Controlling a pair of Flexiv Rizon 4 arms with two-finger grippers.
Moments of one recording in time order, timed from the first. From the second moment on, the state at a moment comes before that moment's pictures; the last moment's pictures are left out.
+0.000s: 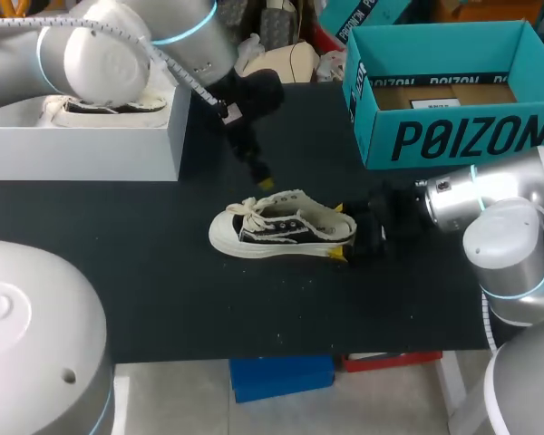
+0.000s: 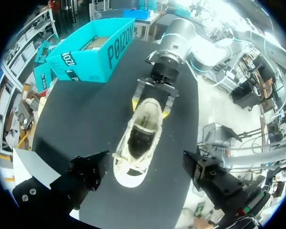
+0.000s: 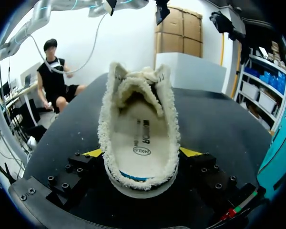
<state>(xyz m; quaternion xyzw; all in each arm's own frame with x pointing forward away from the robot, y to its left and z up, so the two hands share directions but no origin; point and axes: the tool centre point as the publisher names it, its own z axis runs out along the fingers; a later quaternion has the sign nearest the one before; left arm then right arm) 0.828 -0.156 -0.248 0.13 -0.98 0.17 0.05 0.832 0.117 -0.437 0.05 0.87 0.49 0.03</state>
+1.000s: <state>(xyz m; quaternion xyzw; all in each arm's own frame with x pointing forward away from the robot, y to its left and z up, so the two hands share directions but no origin) 0.809 -0.166 -0.284 0.42 -0.91 0.01 0.02 0.833 0.117 -0.437 0.04 0.87 0.49 0.03</state>
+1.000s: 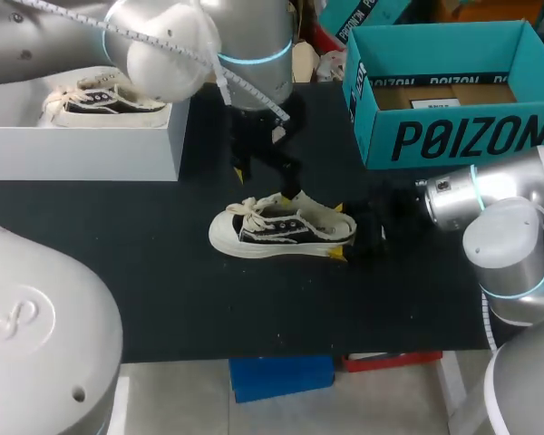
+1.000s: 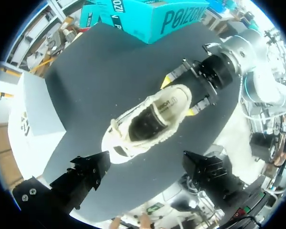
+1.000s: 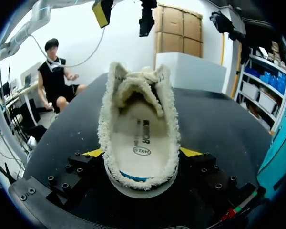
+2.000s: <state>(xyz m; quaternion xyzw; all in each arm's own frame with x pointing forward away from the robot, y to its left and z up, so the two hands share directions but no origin) 0.815 -0.202 -0.313 0.61 -0.78 -0.10 -0.08 0.833 0.117 -0.437 0.04 0.87 0.49 0.03</state>
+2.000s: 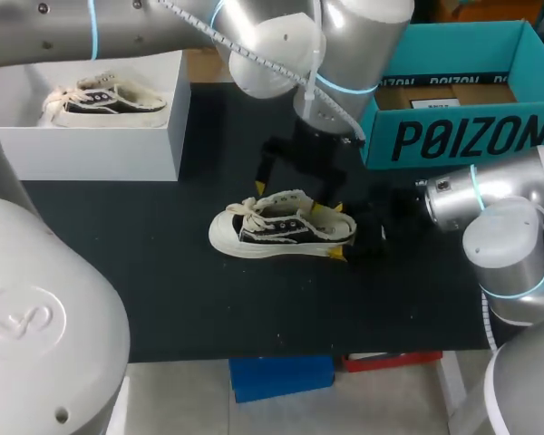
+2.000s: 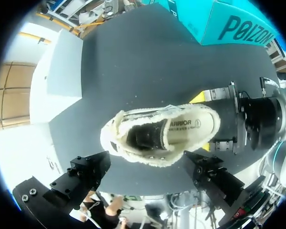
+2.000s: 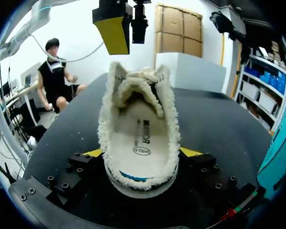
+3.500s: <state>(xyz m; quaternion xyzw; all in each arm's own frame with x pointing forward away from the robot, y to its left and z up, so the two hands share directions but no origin) 0.821 -0.182 -0.370 0.62 -0.73 -0.23 -0.20 0.833 0.117 -0.437 0.04 0.87 0.49 0.03</state>
